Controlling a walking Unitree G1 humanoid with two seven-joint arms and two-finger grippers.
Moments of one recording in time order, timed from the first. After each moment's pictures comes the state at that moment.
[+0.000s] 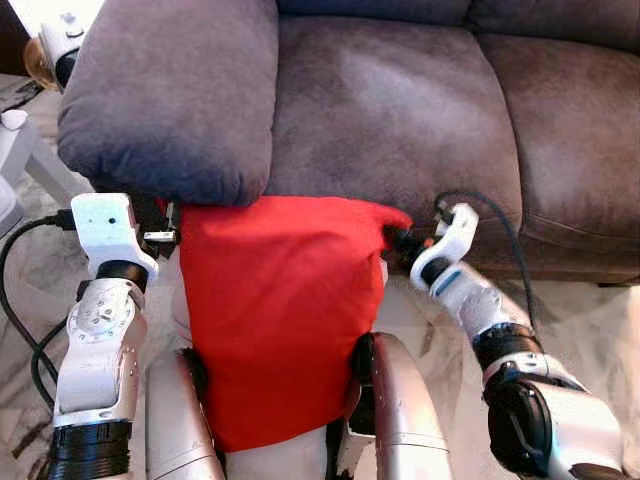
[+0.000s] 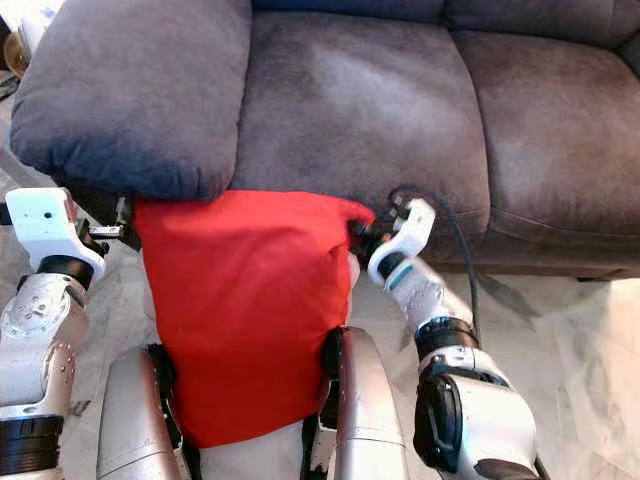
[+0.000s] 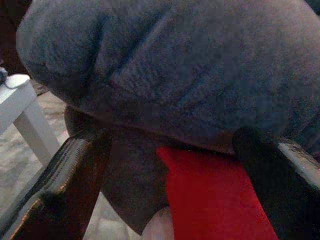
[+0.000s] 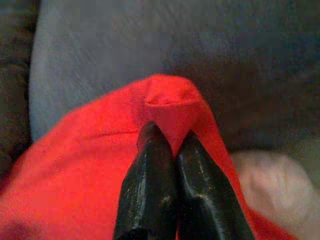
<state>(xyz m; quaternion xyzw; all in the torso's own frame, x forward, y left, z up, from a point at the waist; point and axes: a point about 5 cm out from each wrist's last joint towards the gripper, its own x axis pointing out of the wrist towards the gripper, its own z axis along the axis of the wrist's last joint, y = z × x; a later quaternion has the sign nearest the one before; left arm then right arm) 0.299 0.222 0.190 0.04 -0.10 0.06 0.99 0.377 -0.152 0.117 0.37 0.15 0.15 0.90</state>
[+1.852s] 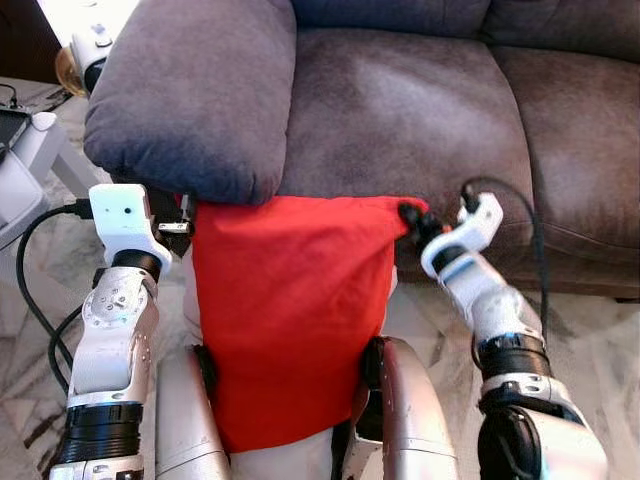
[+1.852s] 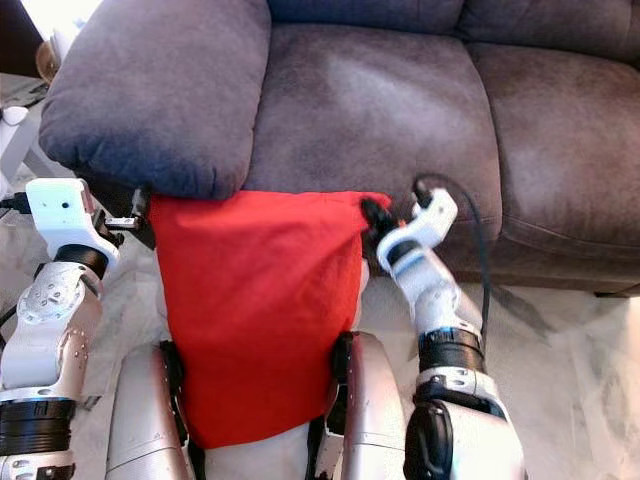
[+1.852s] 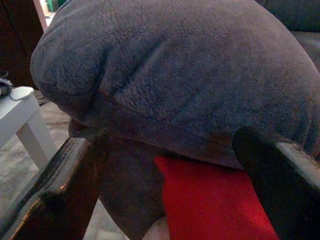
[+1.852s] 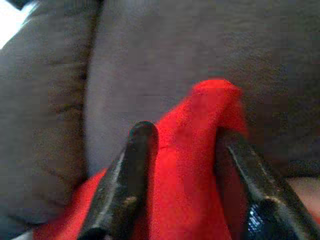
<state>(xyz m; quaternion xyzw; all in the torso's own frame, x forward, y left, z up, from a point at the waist) 0.312 0.212 0.193 0.03 -0.11 0.03 0.99 0.371 -0.153 0.142 0.42 0.11 0.12 0.89</state>
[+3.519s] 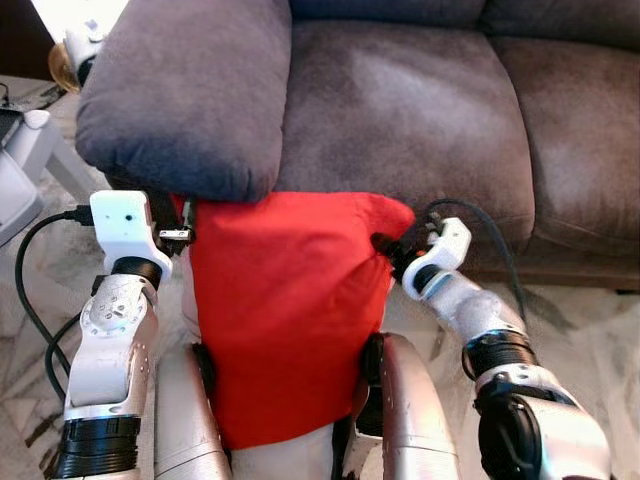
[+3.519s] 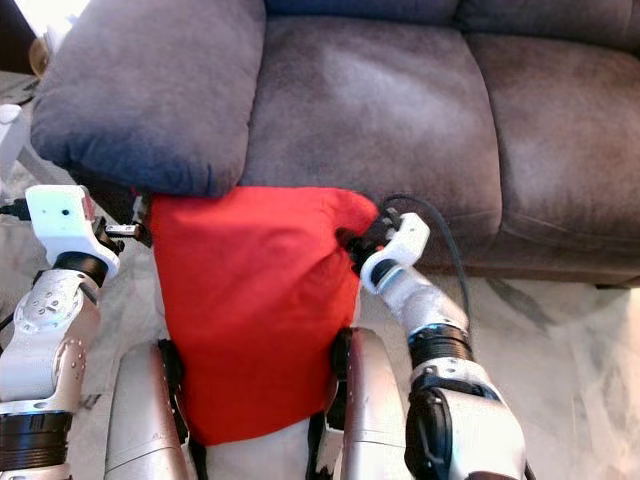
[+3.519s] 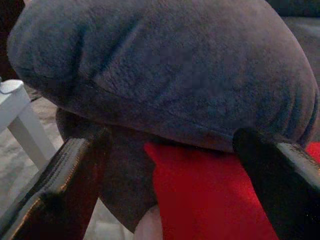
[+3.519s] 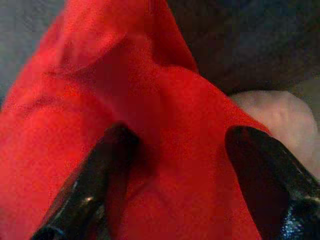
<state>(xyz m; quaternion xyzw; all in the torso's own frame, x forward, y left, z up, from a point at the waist) 0.303 0.209 0.191 0.04 -0.10 0.03 0.99 0.367 -0.138 0.097 0.38 0.24 0.09 0.89</state>
